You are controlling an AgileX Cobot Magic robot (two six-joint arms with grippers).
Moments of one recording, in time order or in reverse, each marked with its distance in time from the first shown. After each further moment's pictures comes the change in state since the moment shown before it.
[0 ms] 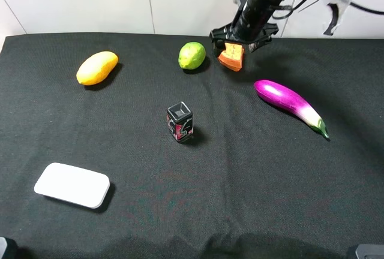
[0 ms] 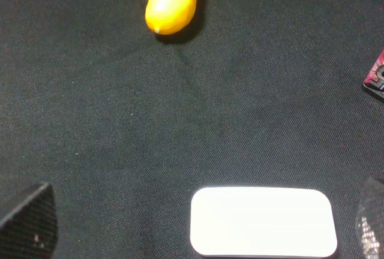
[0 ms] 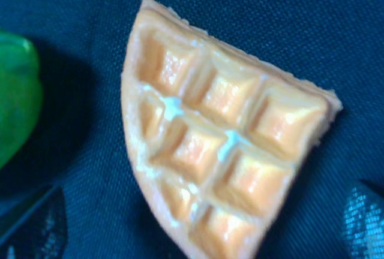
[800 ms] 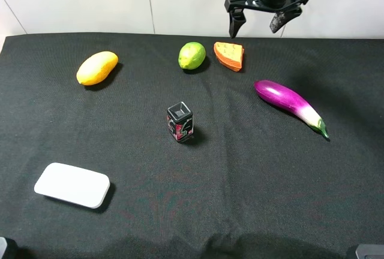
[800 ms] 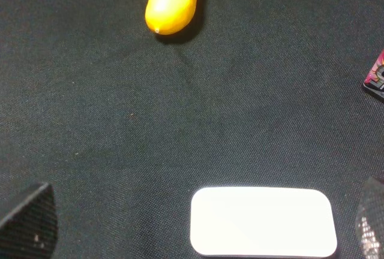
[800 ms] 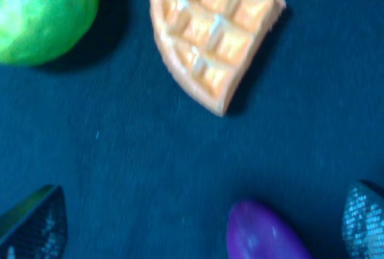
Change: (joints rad) left arm 0.000 0.000 0.000 0.000 0.000 0.000; right arm 0.000 -0.239 -0.003 0.007 0.361 -0.003
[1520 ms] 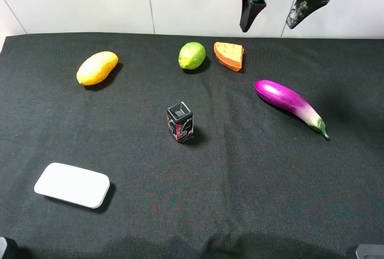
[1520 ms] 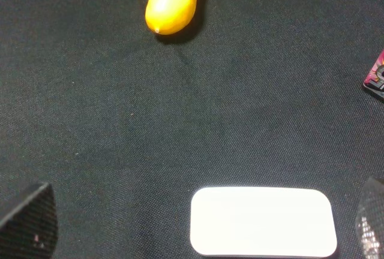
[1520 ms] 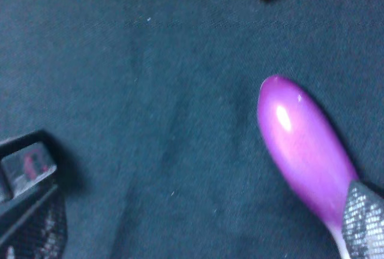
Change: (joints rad) left arm 0.000 0.000 0.000 0.000 0.000 0.000; right arm 0.000 -0.210 0.089 0.091 0.199 -0.034
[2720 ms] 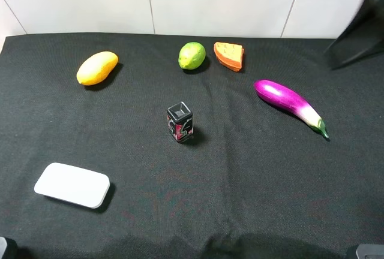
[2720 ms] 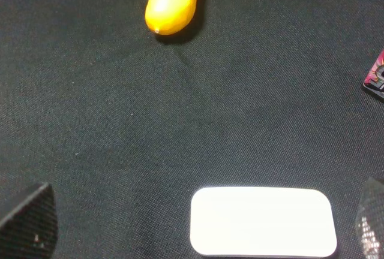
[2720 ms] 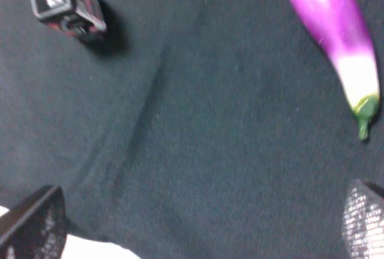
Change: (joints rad) left arm 0.000 0.000 0.000 0.000 0.000 0.000; right arm 0.000 -0.815 0.580 0.045 0.004 -0.038
